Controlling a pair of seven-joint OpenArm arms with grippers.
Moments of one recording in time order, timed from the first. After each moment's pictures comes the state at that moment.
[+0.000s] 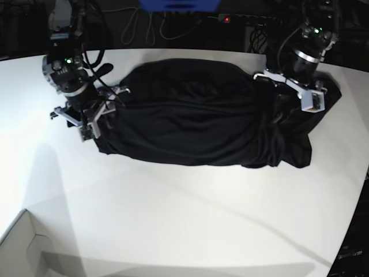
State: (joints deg) left arm 31.2 -13.5 -9.2 112.2 -26.2 -14.1 13.8; right arm -16.5 4.9 8.1 113.1 -0.5 19.8 -43.9
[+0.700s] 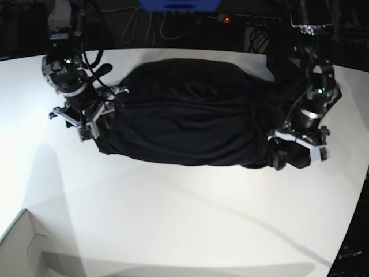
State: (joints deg) left arm 4.6 -11.9 -12.0 86.7 -25.9 -14.5 14.4; right arm -16.4 5.0 8.2 113.0 -0.5 19.8 -43.9
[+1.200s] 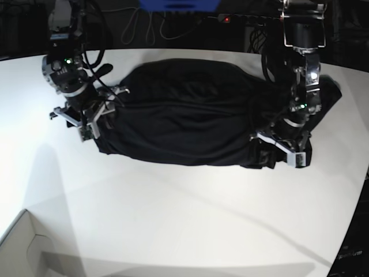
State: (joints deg) left arm -2.7 -11.6 -5.1 70.6 -21.2 -14.5 14.0; right arm -16.4 4.9 8.1 113.0 -0.5 19.7 -43.9
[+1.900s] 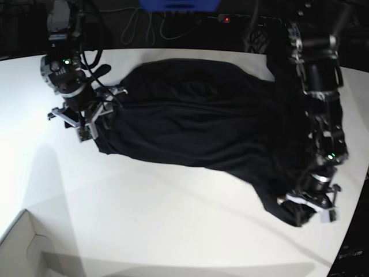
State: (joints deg) left arm -21.3 -15.8 -10.3 68.0 -20.6 -14.7 14.6; right arm -16.3 5.5 8.4 113.0 -0.5 19.7 -43.9
